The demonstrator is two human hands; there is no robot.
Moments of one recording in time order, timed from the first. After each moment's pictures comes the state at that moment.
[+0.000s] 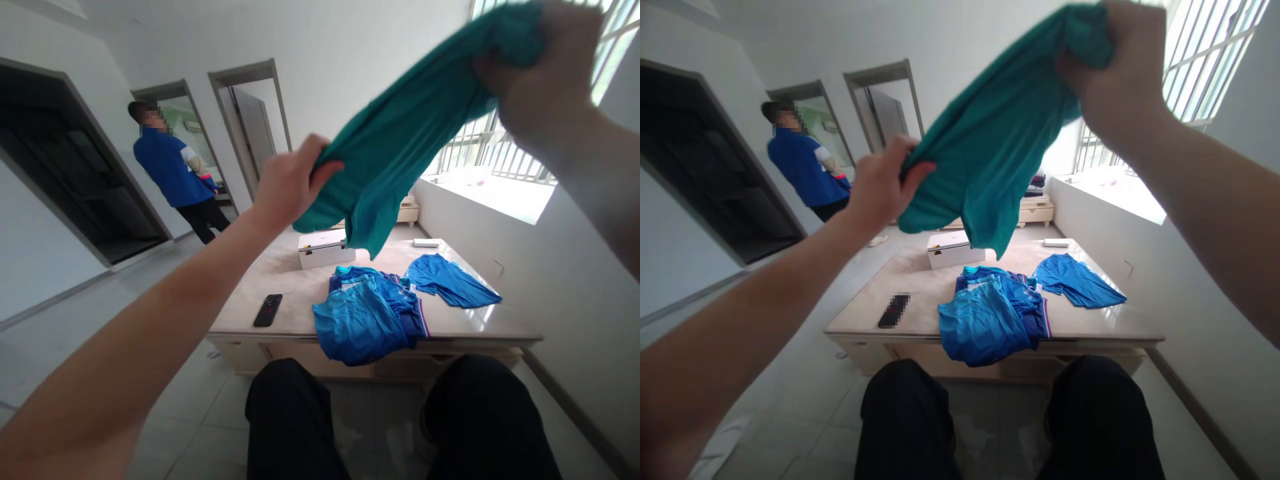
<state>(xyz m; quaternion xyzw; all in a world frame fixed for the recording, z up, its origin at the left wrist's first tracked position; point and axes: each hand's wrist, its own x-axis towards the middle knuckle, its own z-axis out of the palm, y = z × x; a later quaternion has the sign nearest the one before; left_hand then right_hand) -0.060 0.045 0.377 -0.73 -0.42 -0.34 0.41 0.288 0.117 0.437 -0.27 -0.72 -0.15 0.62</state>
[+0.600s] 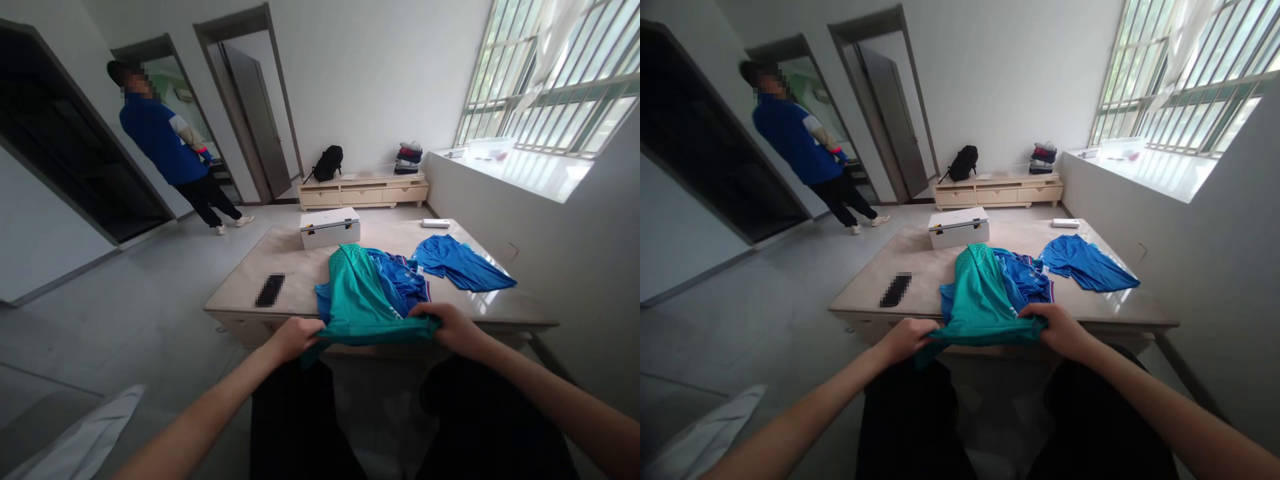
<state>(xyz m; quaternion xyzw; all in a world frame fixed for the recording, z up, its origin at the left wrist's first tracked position) -0.140 -0.013 0.034 -0.86 -0.49 -0.07 -0.07 0.258 0.047 0.076 -0.37 -0.82 0.36 0.24</state>
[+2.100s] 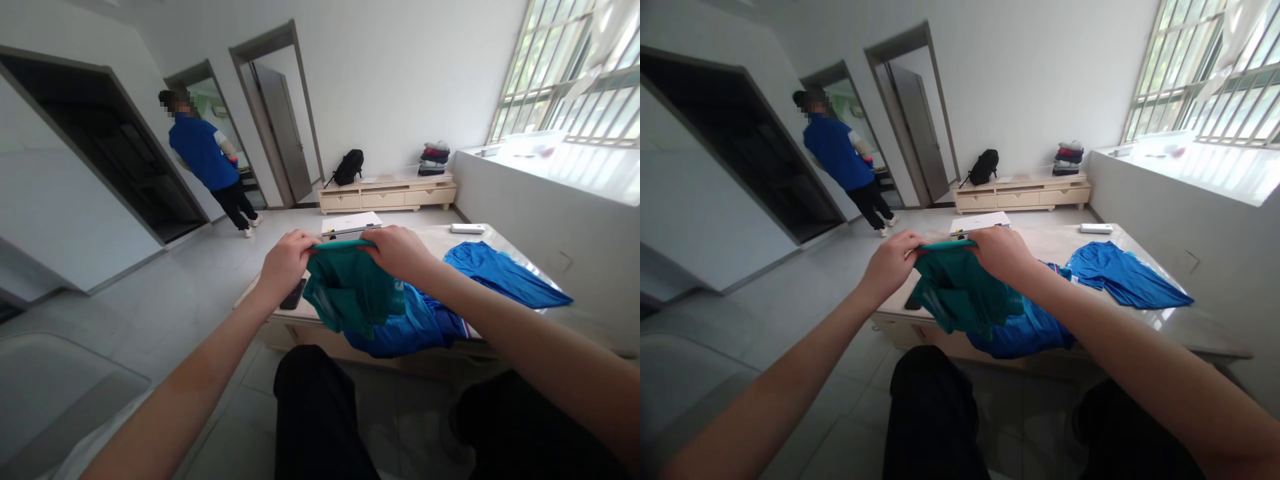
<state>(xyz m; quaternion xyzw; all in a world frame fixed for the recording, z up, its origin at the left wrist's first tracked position) -0.145 0.022 0.228 -0.73 -0.60 -0.30 0.12 0.097 0.102 0.234 -0.36 -0.90 -0.02 0.23</state>
